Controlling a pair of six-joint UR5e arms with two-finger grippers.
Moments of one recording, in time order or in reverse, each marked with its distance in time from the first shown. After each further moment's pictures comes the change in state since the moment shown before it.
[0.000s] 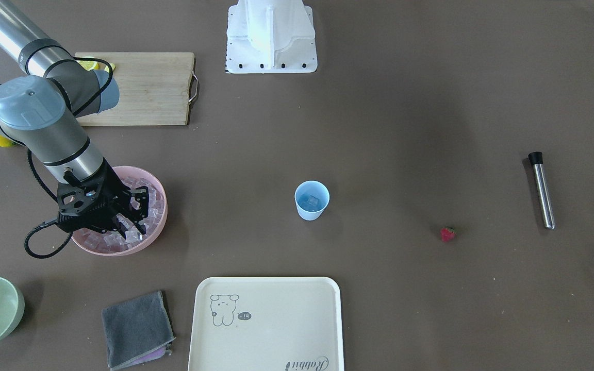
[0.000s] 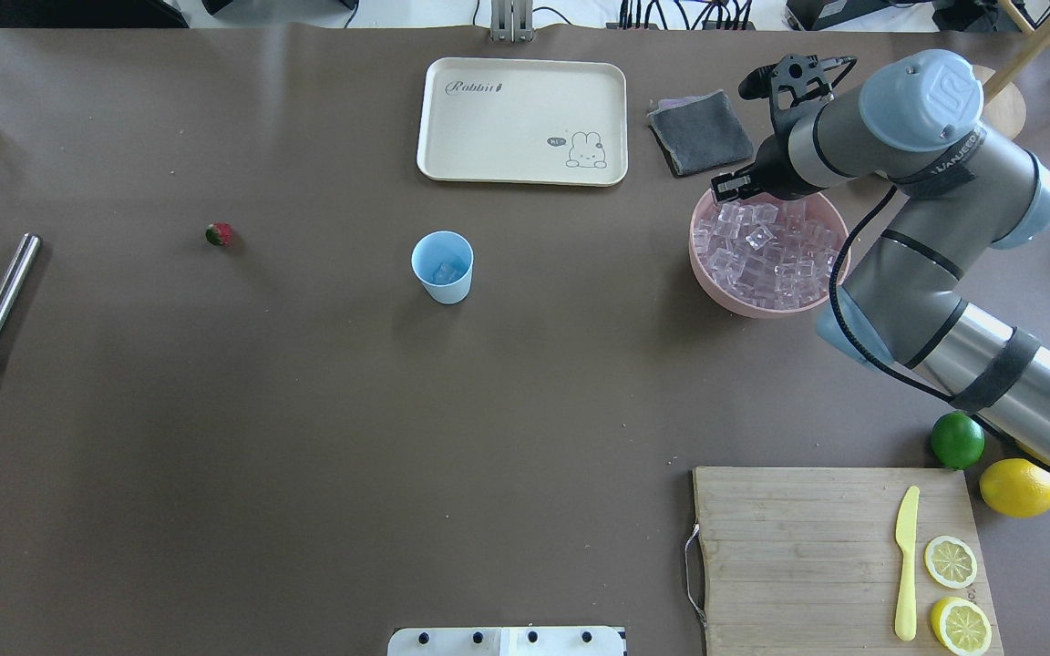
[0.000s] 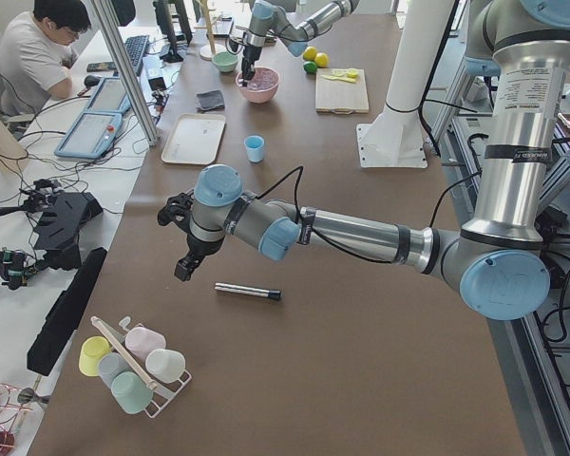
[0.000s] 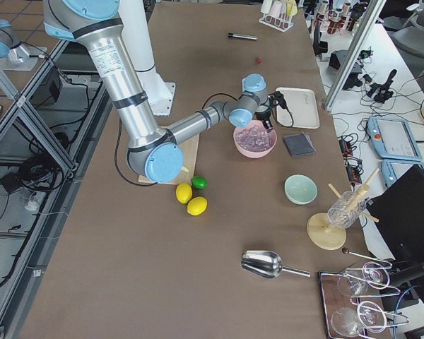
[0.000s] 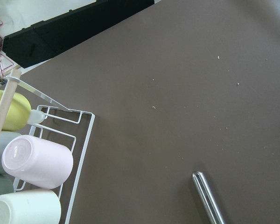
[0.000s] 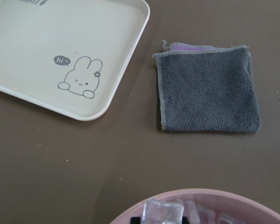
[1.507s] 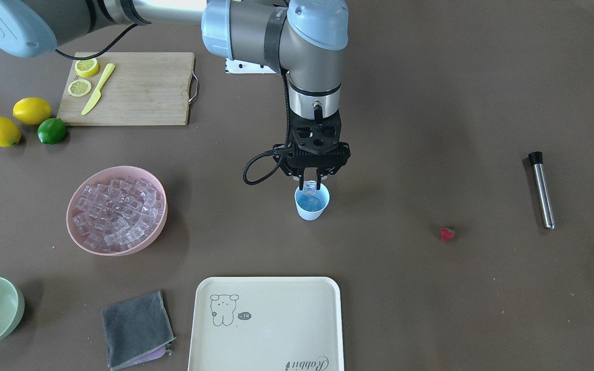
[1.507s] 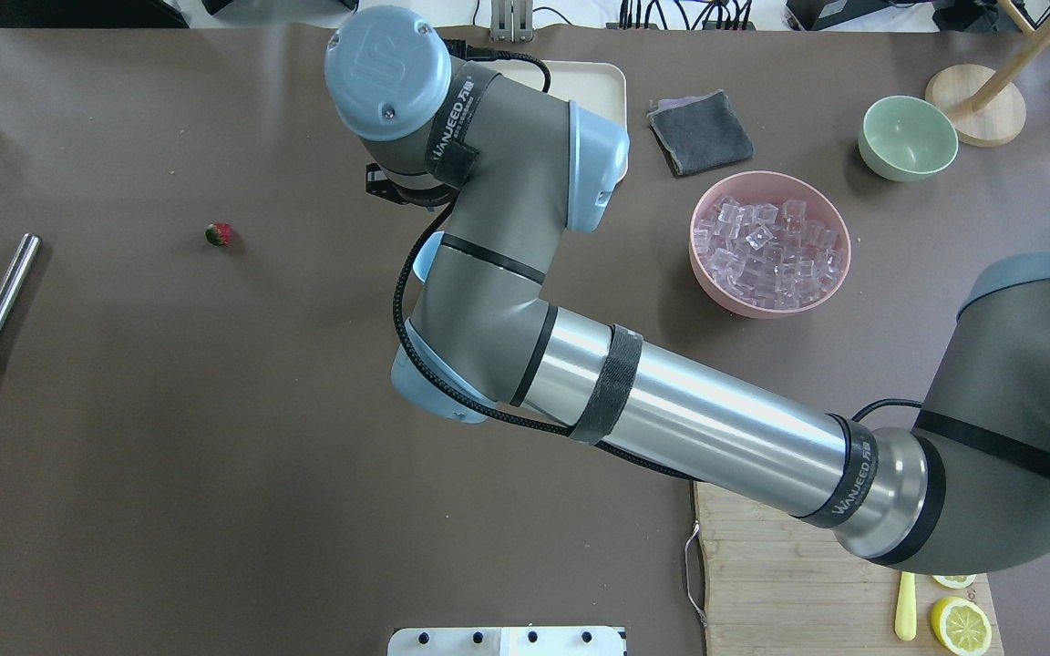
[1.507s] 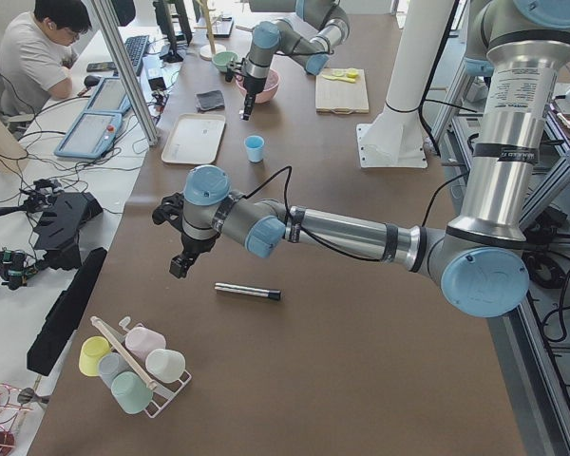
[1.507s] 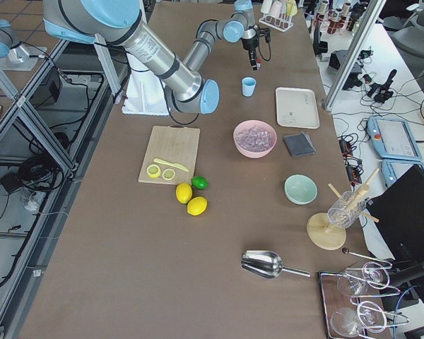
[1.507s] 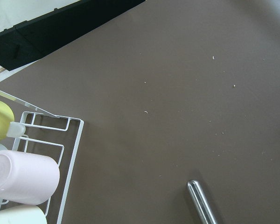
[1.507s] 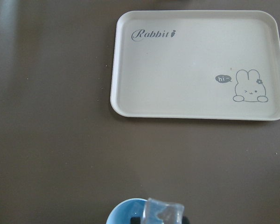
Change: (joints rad) left arm 0.044 -0.048 0.063 -0.003 0.000 0.000; right arm -0.305 0.683 -0.254 -0.578 -0.317 0.429
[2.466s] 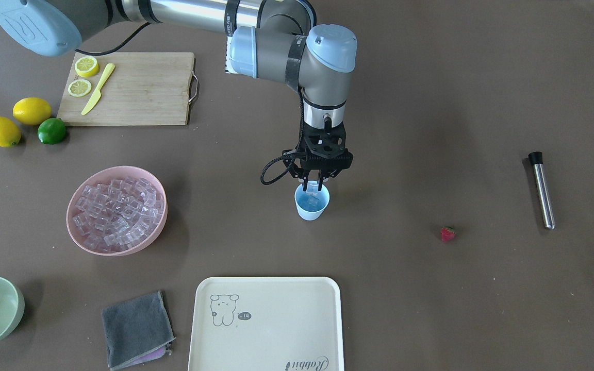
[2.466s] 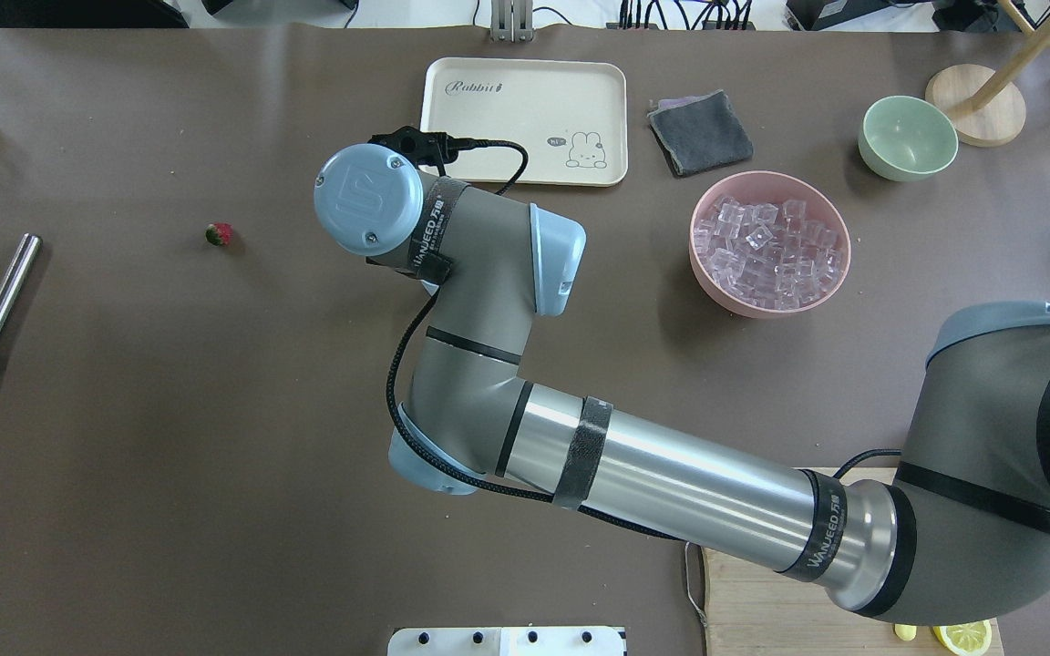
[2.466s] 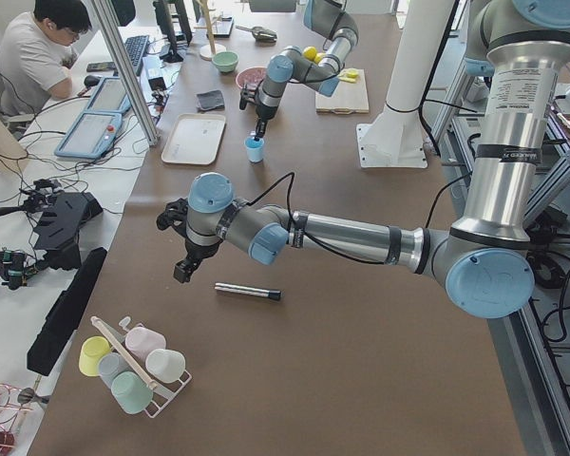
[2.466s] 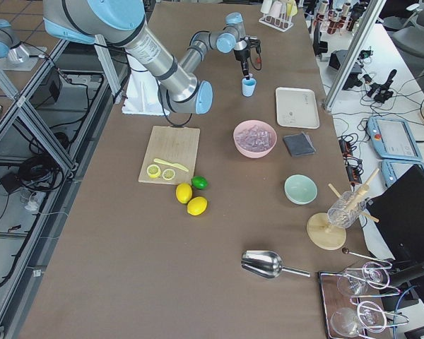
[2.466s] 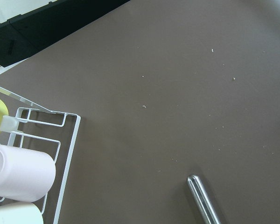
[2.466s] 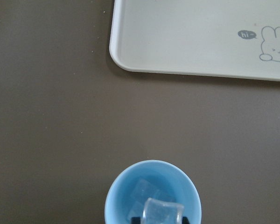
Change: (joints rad) left arm 0.003 0.020 0.008 -0.032 0.000 0.000; right arm -0.089 -0.027 -0.080 0.090 -0.092 0.024
